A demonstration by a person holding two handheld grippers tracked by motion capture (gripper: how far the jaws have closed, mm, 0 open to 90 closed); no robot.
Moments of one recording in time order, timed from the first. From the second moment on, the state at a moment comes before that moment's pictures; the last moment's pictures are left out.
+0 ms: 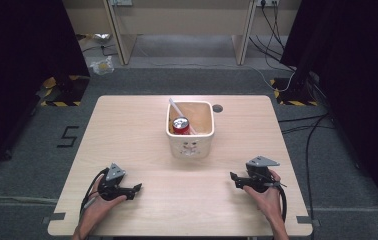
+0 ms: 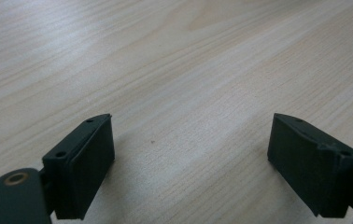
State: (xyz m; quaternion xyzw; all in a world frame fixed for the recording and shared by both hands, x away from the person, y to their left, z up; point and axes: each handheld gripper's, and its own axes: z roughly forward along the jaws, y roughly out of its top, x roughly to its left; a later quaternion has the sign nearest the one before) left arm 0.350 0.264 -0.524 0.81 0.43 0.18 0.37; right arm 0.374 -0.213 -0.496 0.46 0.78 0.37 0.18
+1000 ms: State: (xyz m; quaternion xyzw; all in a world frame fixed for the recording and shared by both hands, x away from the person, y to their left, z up) left arm 0.350 0.264 -0.524 0.81 0.43 0.18 0.37; right arm 0.362 -0.208 -0.516 0.46 0.80 0.34 0.20
